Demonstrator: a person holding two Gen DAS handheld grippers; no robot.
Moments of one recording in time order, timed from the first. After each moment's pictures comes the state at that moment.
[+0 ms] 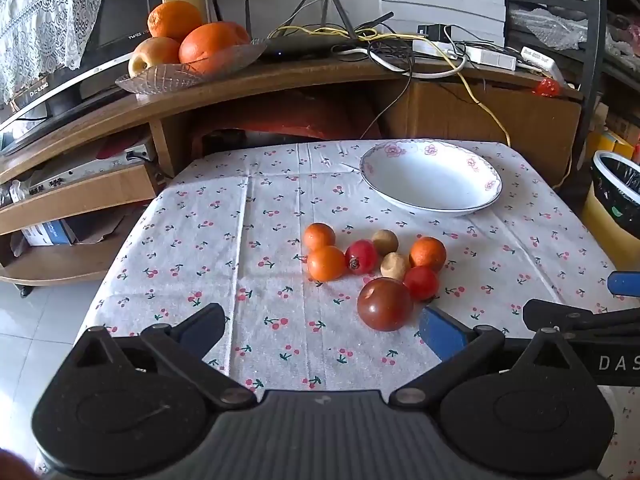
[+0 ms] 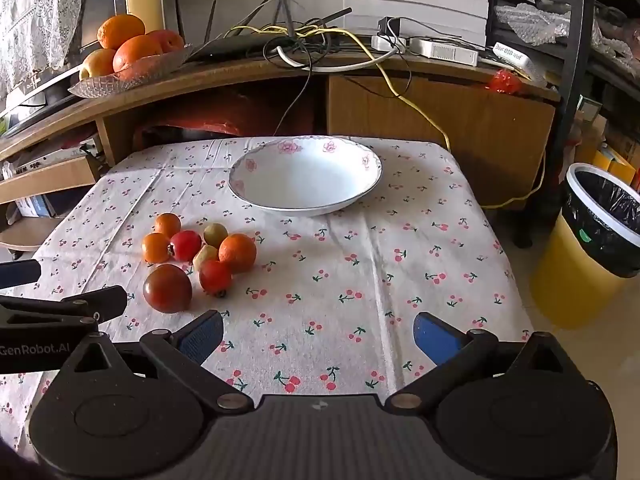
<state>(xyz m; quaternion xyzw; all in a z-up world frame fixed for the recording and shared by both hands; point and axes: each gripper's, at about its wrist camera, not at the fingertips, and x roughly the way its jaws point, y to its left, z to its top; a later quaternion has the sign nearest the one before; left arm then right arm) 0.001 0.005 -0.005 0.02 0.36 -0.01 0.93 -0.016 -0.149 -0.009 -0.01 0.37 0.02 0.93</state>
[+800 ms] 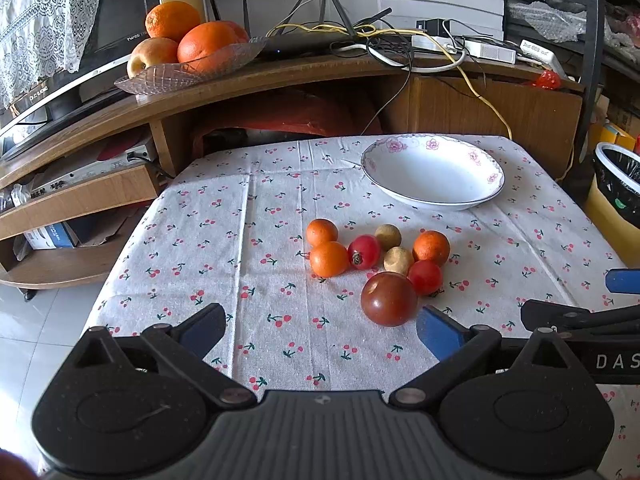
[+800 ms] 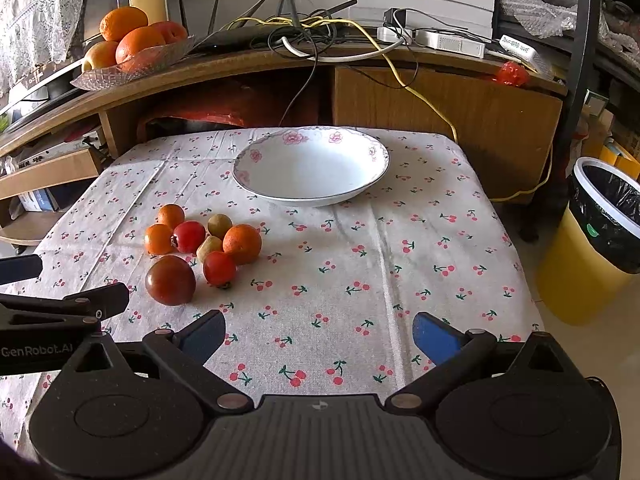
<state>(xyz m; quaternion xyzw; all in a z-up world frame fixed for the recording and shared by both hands) -0.001 0.000 -0.007 0.04 0.36 0.00 0.93 -0.015 -0.143 -0.015 -0.01 0.39 0.02 0.92</state>
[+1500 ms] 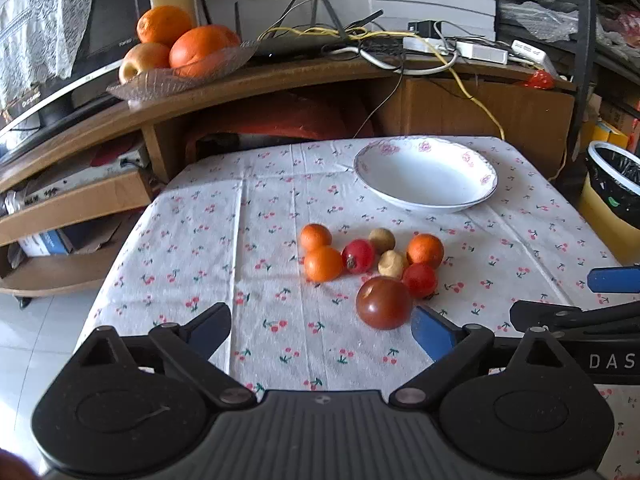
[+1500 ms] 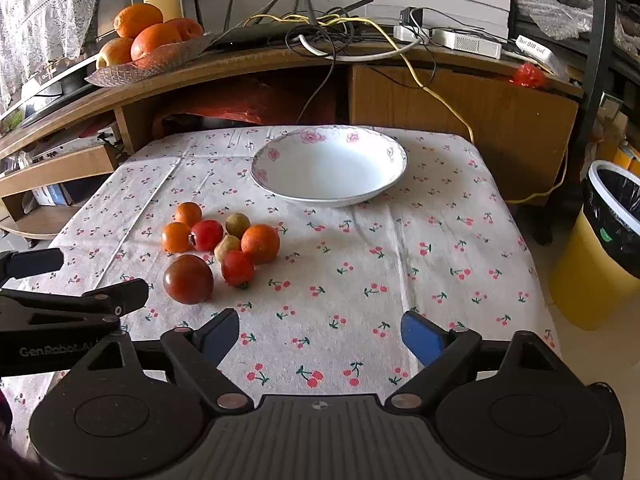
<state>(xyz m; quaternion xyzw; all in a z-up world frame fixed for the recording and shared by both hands) 0.001 0.001 -0.002 0.04 0.36 -0.02 0.93 -0.011 -0.138 -0.009 -0.01 0.39 0.04 0.92</state>
